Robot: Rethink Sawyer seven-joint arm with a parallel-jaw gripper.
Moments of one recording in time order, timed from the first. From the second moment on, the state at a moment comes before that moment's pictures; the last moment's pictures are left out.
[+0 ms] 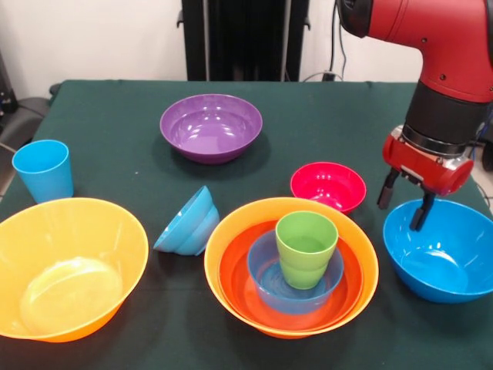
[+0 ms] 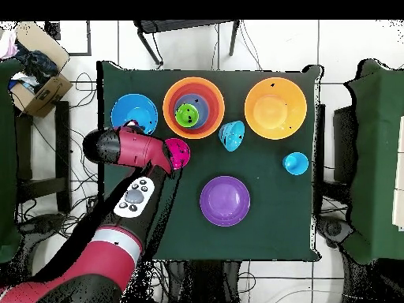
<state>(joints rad) 0.34 -0.21 -0.41 1.32 0.53 0.40 2.50</state>
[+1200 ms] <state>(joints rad) 0.37 -0.21 -0.41 1.32 0.53 0.39 2.50</state>
